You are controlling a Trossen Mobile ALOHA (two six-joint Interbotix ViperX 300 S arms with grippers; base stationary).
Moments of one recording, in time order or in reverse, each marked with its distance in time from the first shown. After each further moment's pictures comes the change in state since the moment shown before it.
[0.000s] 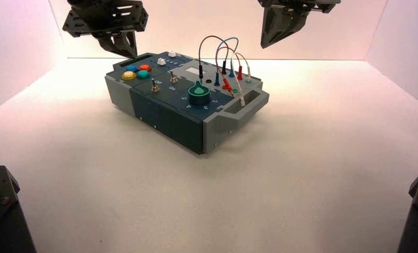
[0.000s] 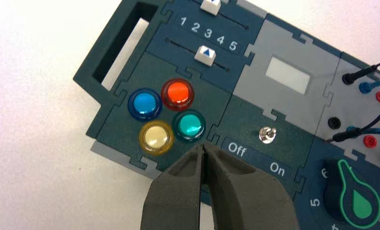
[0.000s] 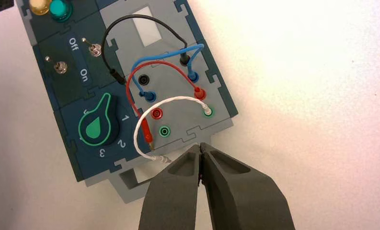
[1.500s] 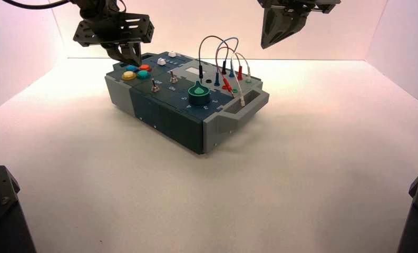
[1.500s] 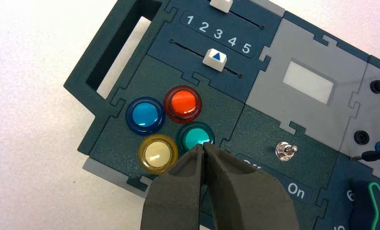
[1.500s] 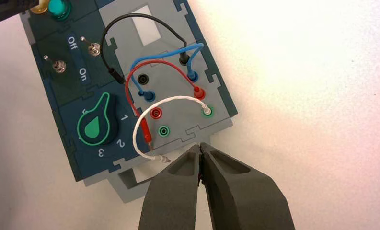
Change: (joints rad) left arm 0.002 0.118 -0.040 0.002 -0.067 0.000; right arm 0.000 0.002 0.000 -0.005 0.002 0.002
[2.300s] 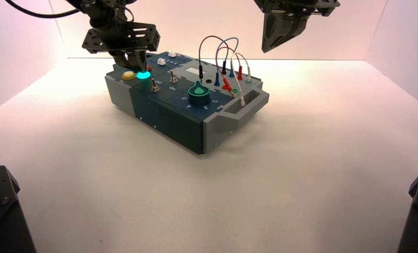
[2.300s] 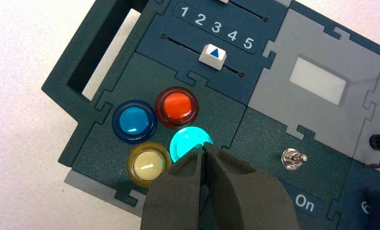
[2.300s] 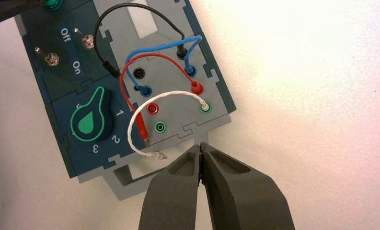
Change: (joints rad) left arm -0.017 0.077 -0.031 0.000 -0.026 0.000; right arm 0.000 0.017 0.000 -0.017 0.006 -0.002
